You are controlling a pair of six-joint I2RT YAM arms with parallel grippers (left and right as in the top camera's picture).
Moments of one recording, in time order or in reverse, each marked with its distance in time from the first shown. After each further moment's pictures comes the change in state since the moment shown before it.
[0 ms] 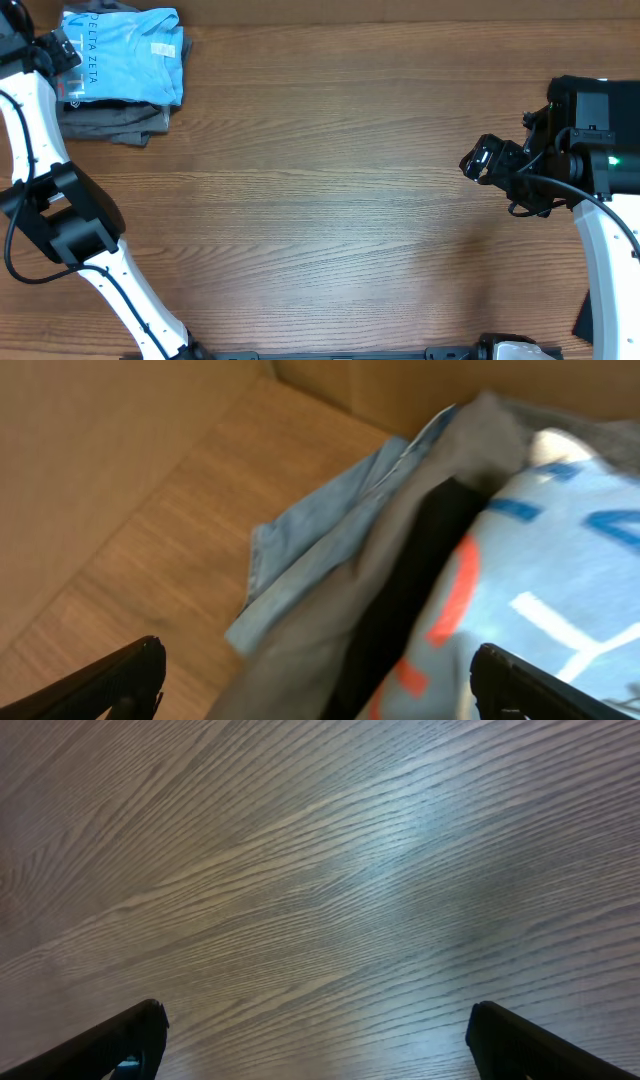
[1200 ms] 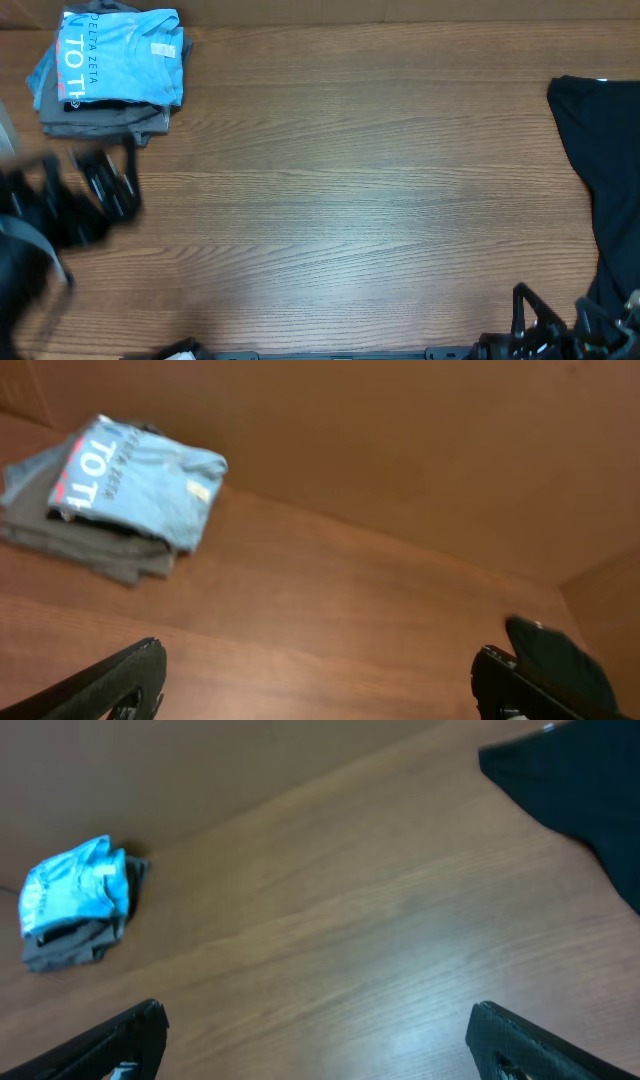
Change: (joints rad) left arm -0.045 -1.303 -0.153 -0.898 0.689 -0.141; right arm 0.000 -0.886 0.092 -0.275 0.099 -0.030
